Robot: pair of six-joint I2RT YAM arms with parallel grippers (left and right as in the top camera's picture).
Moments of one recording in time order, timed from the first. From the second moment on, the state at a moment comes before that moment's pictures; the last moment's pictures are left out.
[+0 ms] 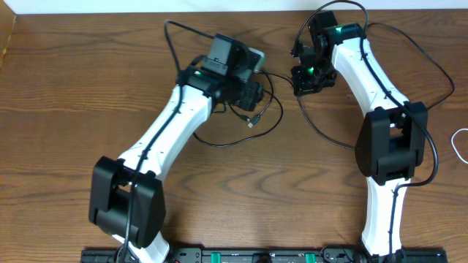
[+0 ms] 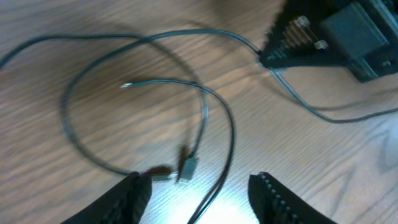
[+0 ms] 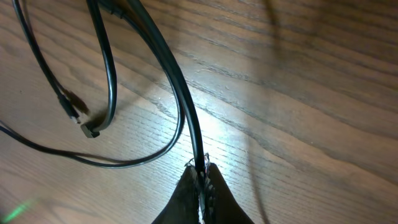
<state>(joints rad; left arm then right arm) -0.44 1.81 1.47 -0.66 0.31 0.02 0.22 2.26 1.98 -1.20 -0.30 -0.02</state>
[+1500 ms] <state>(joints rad) -0.50 2.12 1.47 -0.41 0.10 -0.25 0.20 2.26 1.98 -1.19 -0.34 -0.03</state>
